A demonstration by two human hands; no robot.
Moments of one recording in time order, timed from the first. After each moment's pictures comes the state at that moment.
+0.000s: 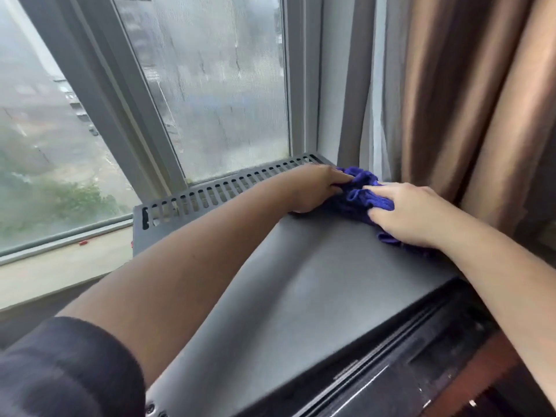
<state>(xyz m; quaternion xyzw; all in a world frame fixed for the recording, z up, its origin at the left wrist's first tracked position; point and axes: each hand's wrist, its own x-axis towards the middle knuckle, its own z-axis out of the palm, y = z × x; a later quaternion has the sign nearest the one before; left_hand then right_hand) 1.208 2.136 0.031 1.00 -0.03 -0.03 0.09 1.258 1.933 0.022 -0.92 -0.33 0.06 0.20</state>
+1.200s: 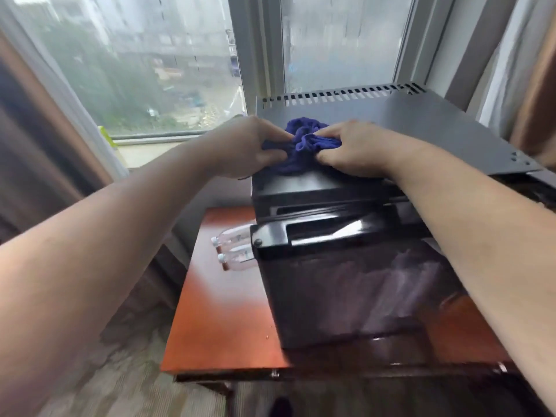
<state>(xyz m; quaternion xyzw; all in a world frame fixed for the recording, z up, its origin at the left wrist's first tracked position) 0.894 2.101 0.017 0.96 0.25 0.10 0.10 1.073 1.963 0.021 -0.76 -0.61 0.13 0.19</state>
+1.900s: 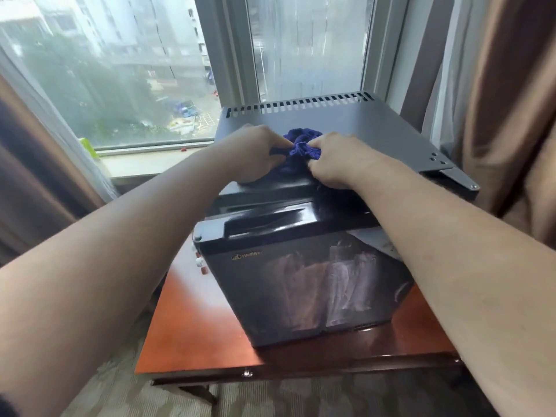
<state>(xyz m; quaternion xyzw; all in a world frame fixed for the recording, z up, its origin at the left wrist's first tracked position) 0.973 2.040 0.030 0.96 0.29 0.05 0.06 1.111 1.926 0.018 -0.82 -0.53 0.09 0.17</state>
